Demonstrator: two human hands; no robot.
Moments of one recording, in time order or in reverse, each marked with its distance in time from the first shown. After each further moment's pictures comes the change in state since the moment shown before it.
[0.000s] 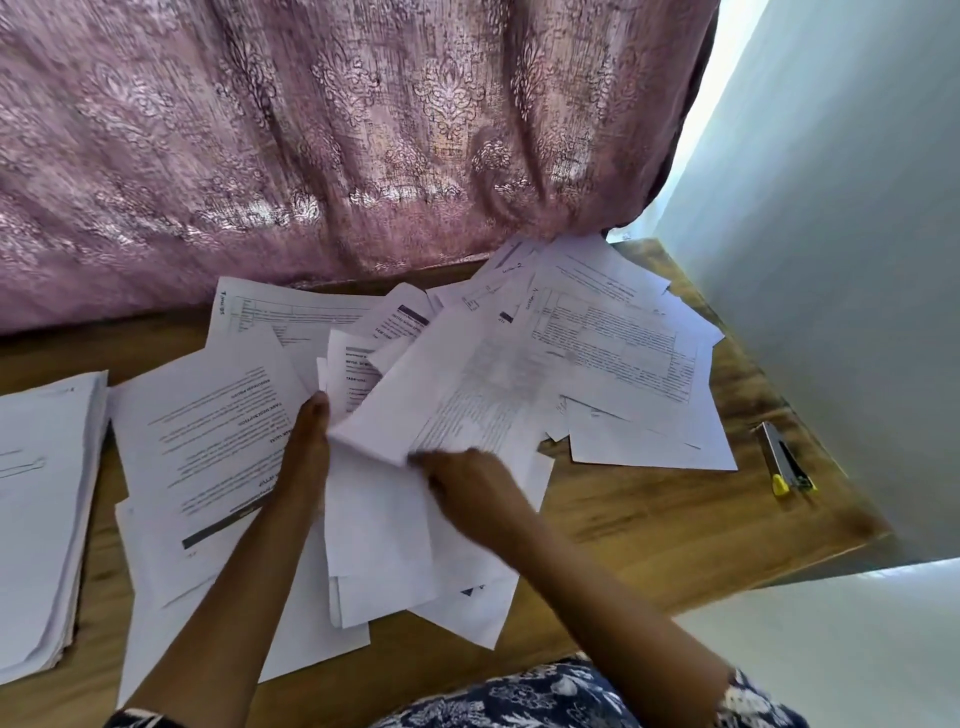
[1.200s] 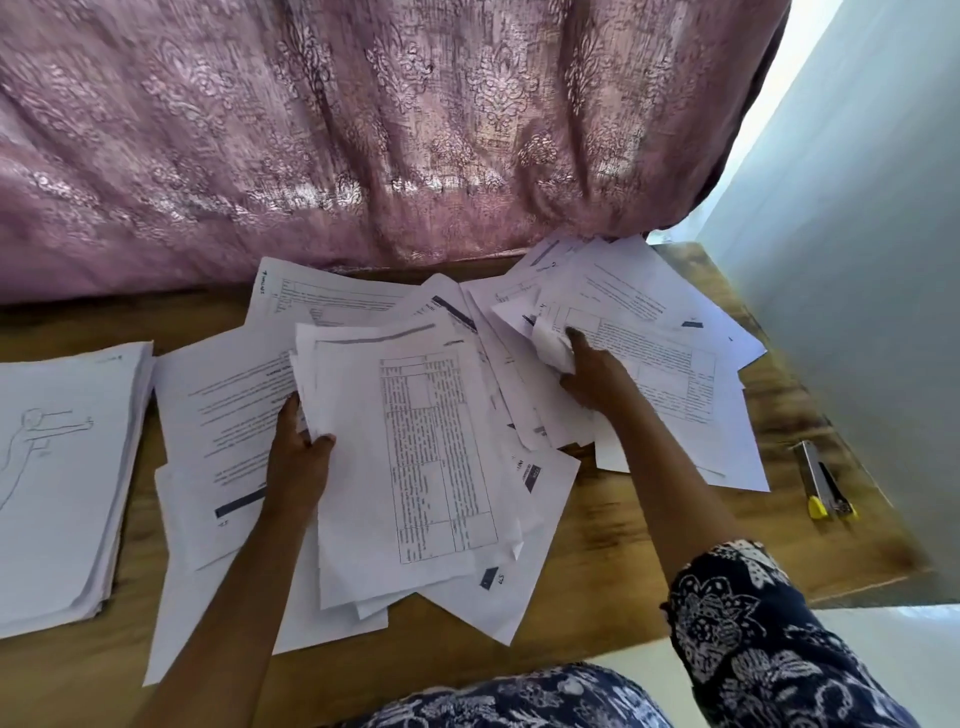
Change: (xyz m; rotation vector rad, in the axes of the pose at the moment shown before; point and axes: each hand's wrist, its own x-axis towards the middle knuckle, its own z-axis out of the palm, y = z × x) left_hand -0.008 -0.025 -0.040 0.176 0.159 -0.030; right_hand 0.075 0.141 -0.057 -0.068 0.053 0.450
